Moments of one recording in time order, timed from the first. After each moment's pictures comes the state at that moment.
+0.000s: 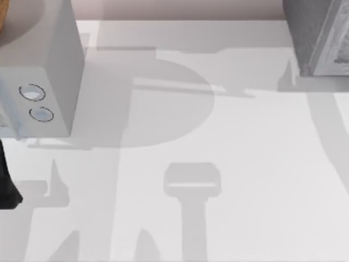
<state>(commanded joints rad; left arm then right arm) 0.00 0.00 0.00 0.00 0.00 0.00 0.15 1.09 1.46 -0.33 0.17 0.01</state>
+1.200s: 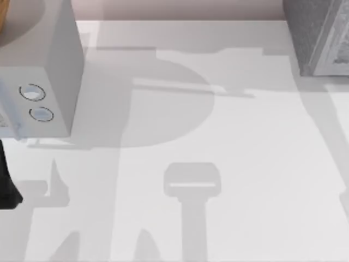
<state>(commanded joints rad) 0.00 0.00 0.00 0.00 0.00 0.00 0.14 1.50 1.75 -0.24 0.16 0.02</state>
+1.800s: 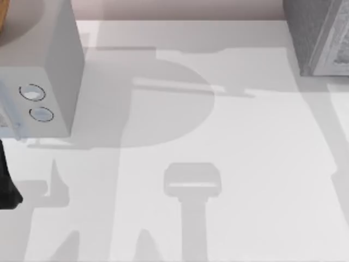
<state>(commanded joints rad) 0.00 0.00 0.00 0.00 0.00 0.00 0.12 1.65 1.91 -0.25 0.15 0.02</state>
